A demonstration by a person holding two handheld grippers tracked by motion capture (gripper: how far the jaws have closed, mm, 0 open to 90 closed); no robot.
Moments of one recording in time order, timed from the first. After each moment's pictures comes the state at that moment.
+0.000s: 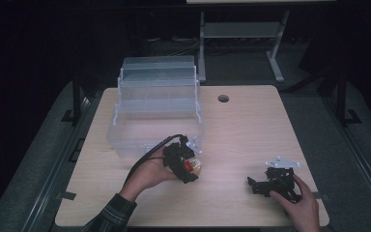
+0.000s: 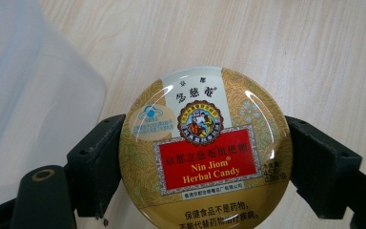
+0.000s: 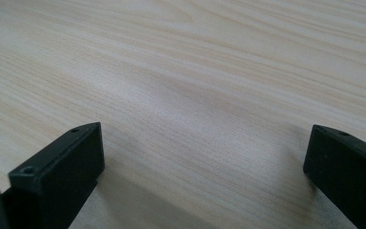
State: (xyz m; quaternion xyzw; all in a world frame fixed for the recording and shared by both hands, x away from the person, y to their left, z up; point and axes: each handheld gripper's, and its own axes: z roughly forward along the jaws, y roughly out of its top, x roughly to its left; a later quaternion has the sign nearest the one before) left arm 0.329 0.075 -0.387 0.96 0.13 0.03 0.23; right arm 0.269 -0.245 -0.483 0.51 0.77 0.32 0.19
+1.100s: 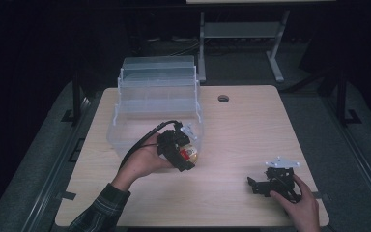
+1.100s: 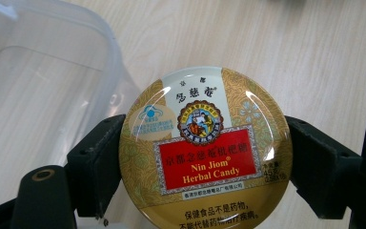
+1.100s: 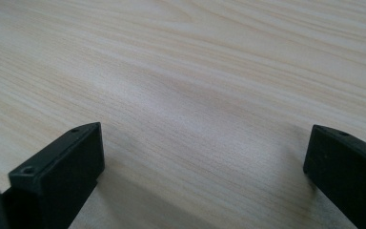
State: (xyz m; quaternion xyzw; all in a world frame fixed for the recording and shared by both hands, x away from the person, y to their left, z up) left arm 0.342 0.086 -0.346 0.96 0.15 0.04 0.24; right arm 0.269 -0.245 -0.483 0.51 0.77 0.32 0.20
